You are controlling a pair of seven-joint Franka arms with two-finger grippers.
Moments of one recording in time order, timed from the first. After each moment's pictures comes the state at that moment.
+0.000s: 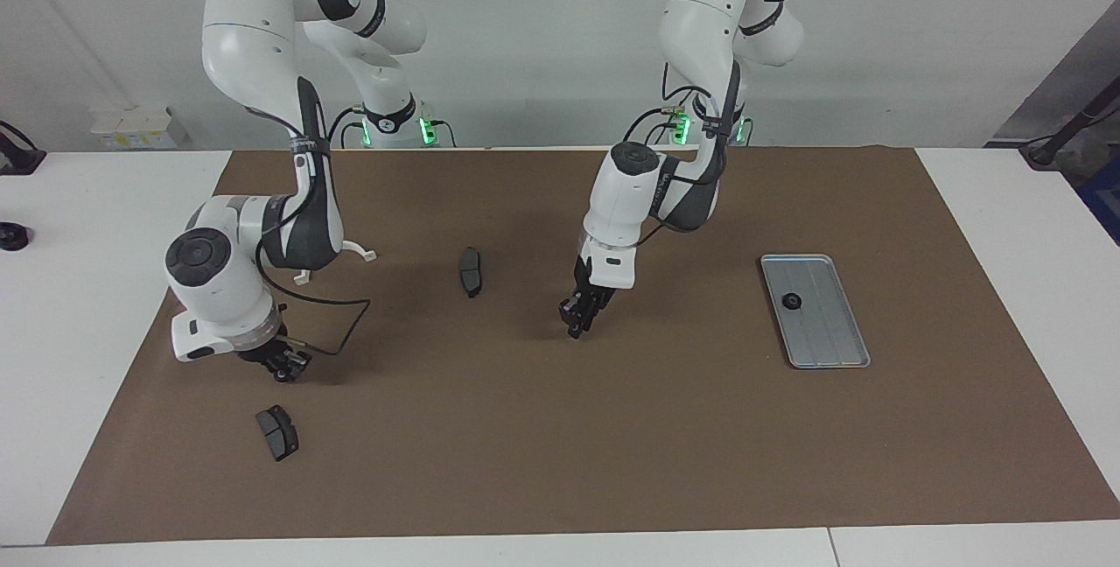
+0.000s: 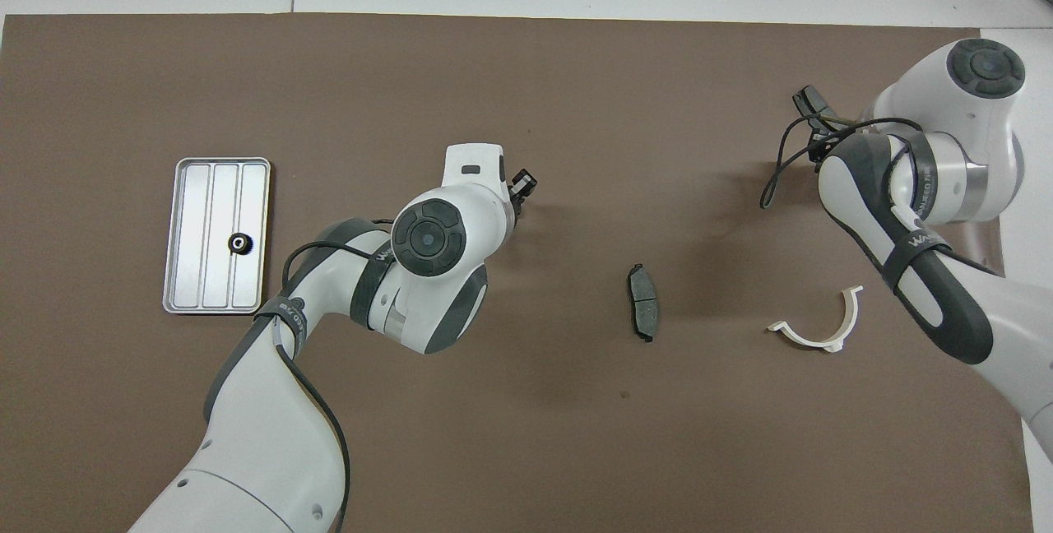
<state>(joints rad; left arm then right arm) -0.70 0.46 0.08 -1.85 -0.13 2.68 -1.24 -0.10 0.53 0.03 -1.65 -0.16 2.16 0.42</state>
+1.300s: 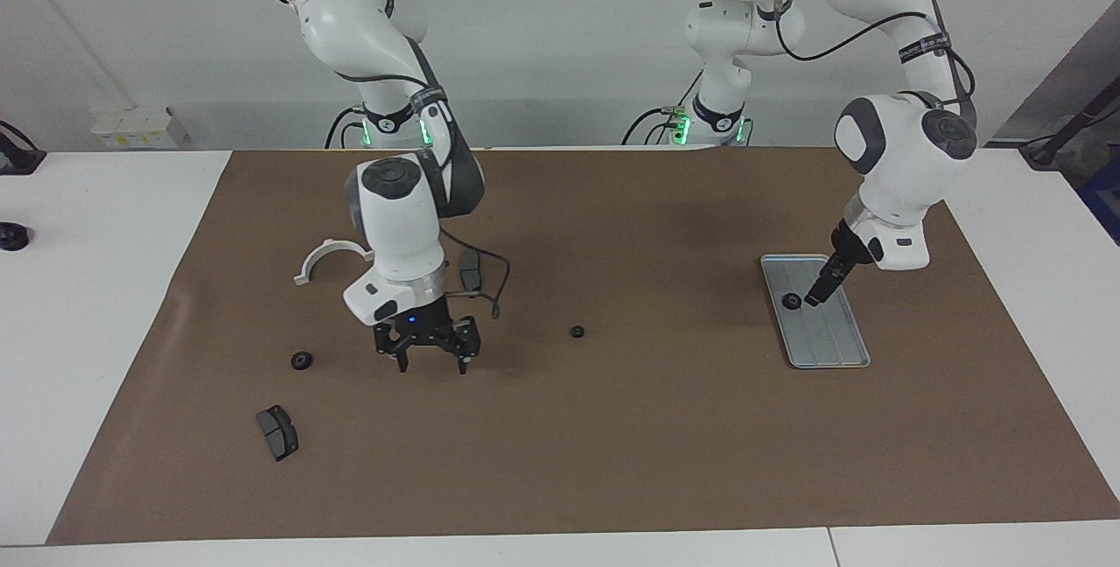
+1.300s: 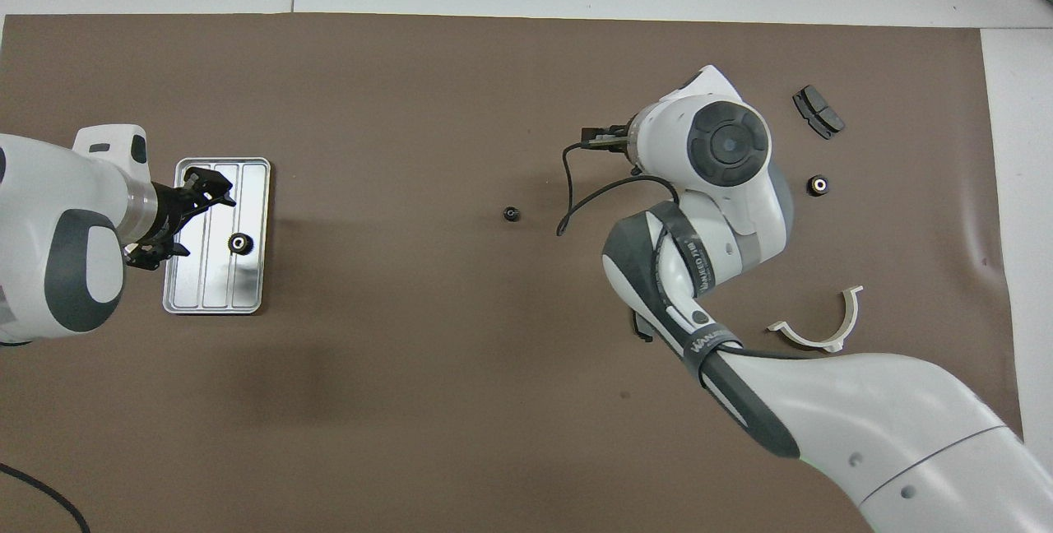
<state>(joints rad) -0.15 0.14 0.15 -2.13 -0.09 2.34 -0.71 0.34 0.48 0.05 -1.68 -0.16 2.51 0.49</state>
